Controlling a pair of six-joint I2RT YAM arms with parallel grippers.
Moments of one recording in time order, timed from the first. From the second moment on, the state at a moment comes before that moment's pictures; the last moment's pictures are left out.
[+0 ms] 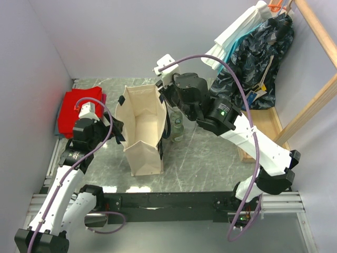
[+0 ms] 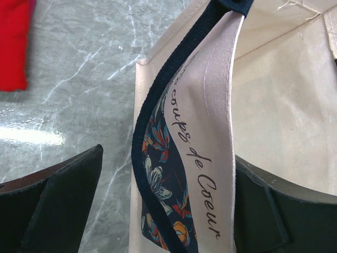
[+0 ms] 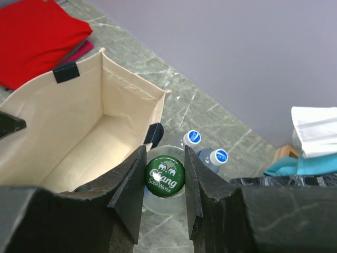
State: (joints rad) left arm -0.17 0.74 0.69 -0.35 0.02 -0.56; right arm 1.01 1.51 1.92 -0.65 0.51 -0.22
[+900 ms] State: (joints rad) left arm -0.17 0.74 0.69 -0.34 0.04 -0.56; right arm 0.87 1.34 1.71 -0.64 0.53 -0.10
